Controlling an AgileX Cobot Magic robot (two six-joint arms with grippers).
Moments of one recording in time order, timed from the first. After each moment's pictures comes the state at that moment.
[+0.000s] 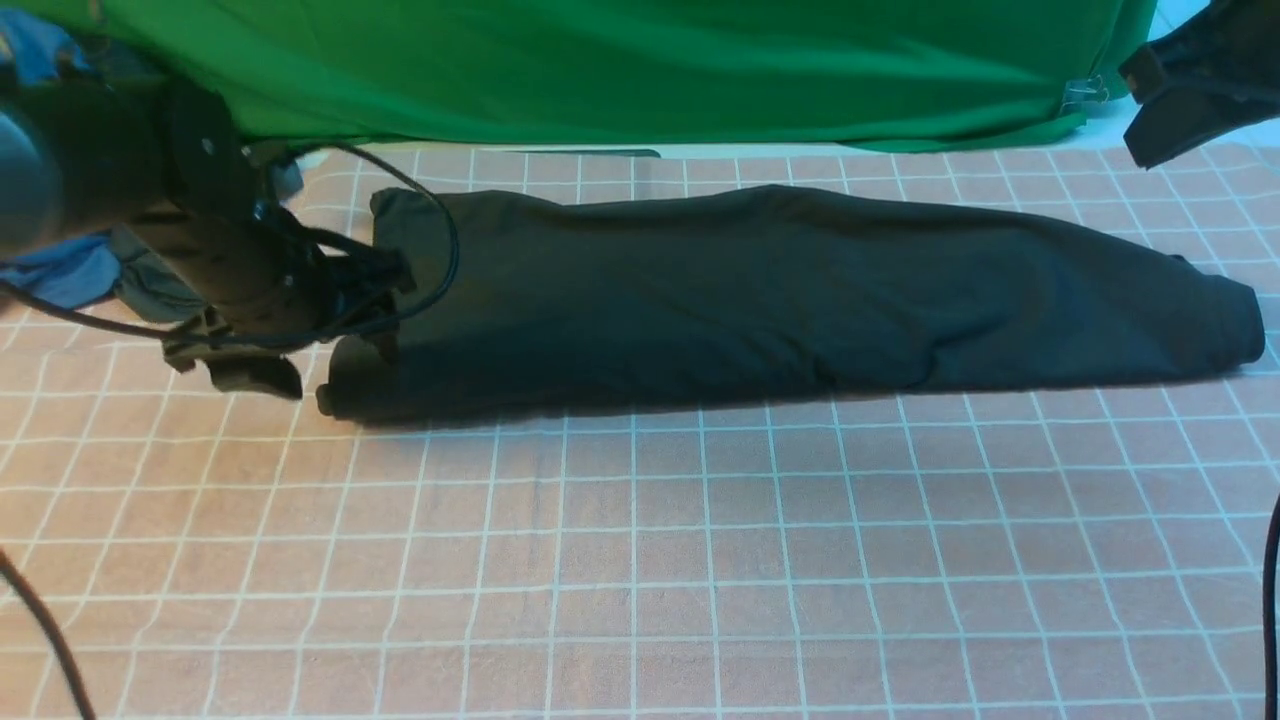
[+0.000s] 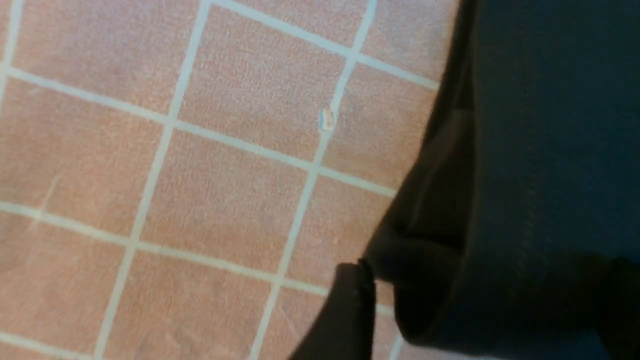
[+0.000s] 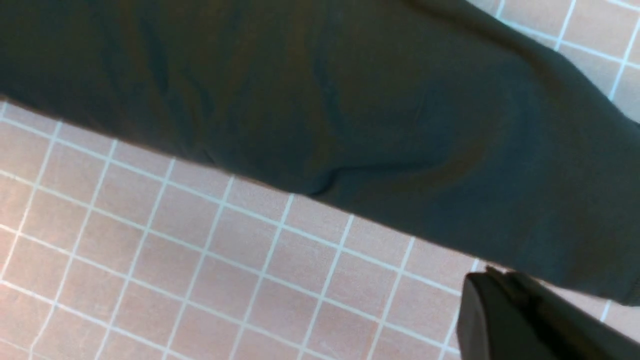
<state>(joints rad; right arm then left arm) 0.03 1.73 -1.75 0.21 1.21 -0.29 -0.06 1.87 -1.29 -0.04 0.72 -0.38</state>
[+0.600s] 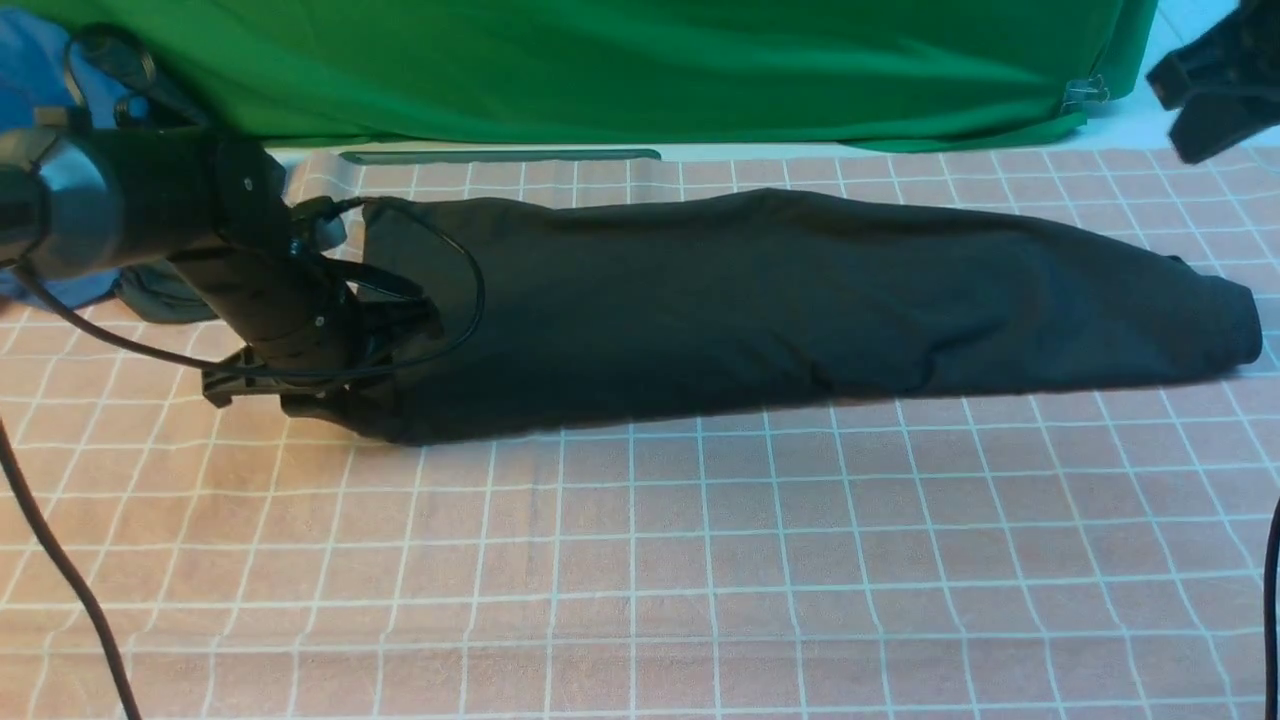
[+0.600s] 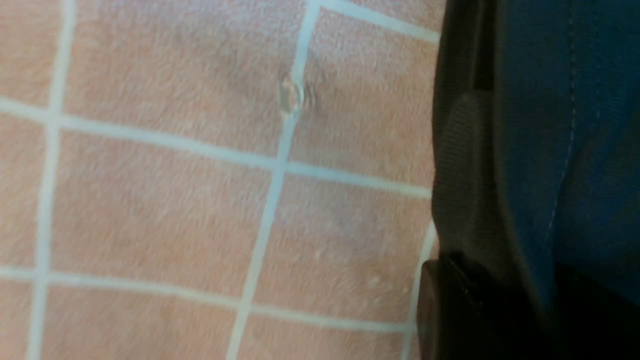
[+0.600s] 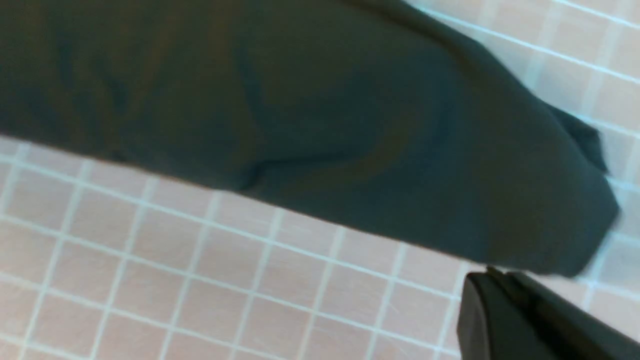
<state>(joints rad) 0.00 1.73 -1.75 0.07 1.21 -0.21 -0.06 1.92 -1.29 -0.10 0.76 -0.25</state>
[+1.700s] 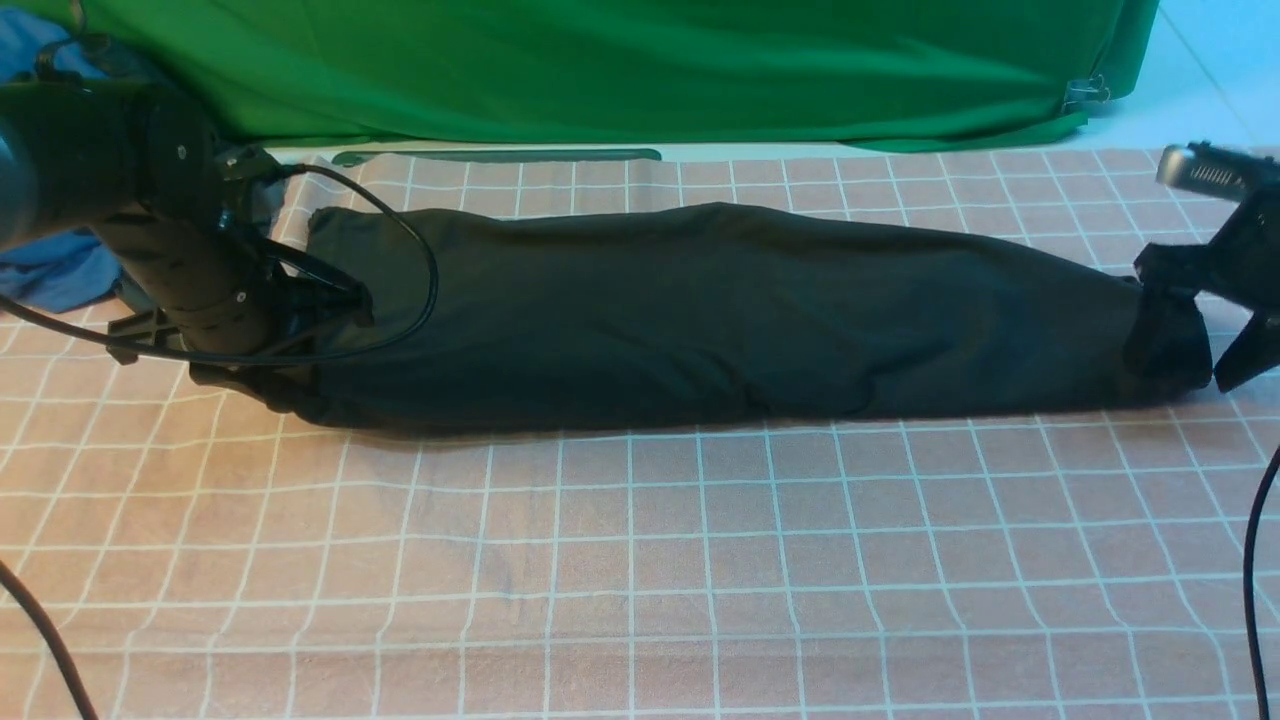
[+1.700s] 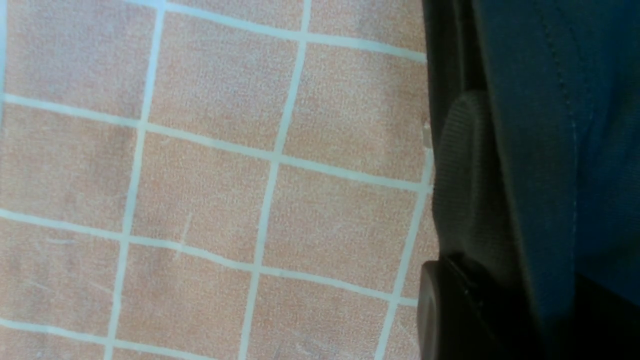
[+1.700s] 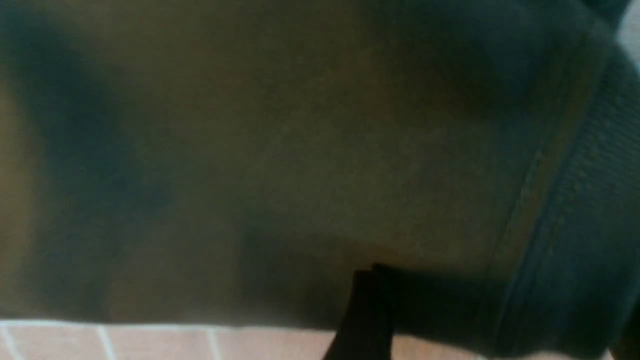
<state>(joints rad) -0.21 2.19 -1.73 0.22 1.19 -0.11 -0.02 1.84 -1.29 0.07 0.81 -0.25</state>
